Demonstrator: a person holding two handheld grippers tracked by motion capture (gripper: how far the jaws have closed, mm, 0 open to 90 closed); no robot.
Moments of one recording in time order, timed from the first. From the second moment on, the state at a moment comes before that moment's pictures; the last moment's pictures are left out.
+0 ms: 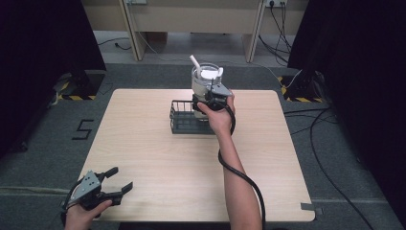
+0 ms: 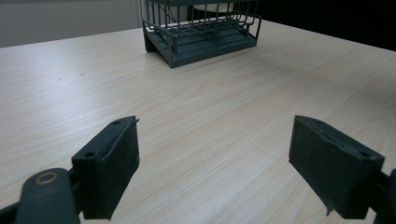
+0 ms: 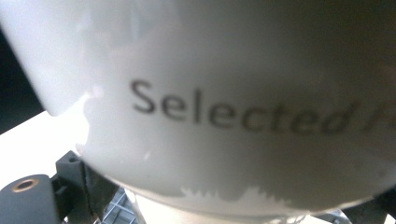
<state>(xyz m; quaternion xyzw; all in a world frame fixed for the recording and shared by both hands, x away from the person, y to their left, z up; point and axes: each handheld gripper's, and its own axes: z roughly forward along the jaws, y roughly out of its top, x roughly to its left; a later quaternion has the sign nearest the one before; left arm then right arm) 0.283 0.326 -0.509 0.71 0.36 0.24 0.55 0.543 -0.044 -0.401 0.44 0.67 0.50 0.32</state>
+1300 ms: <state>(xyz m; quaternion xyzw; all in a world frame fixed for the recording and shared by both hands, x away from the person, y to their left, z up) 0.282 0.326 -0.508 0.72 0.36 0.24 0.55 0.547 -0.032 -0.440 0.45 0.66 0.50 0.33</state>
